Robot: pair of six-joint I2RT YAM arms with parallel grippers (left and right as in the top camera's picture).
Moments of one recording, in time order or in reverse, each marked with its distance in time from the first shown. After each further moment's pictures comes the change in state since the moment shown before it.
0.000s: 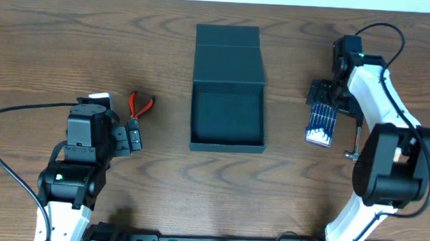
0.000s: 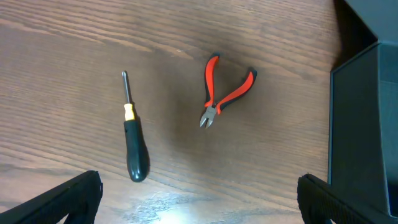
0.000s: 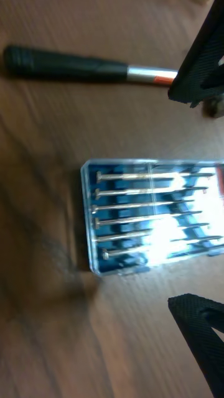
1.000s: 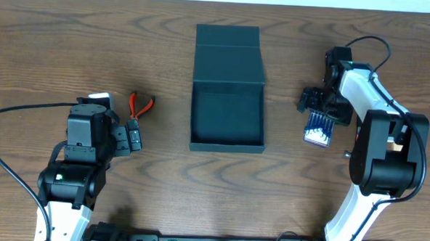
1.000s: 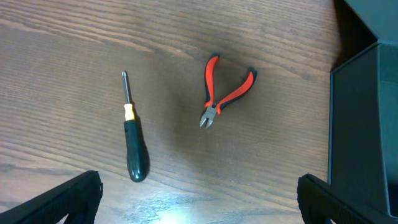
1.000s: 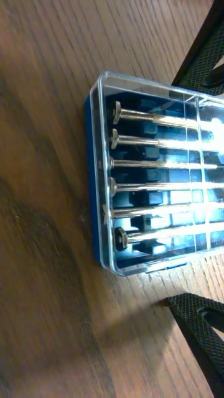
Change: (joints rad) left arm 0.000 0.000 0.000 0.000 0.000 0.000; right arm 0.000 0.074 -0.071 0.099 -0.102 0.014
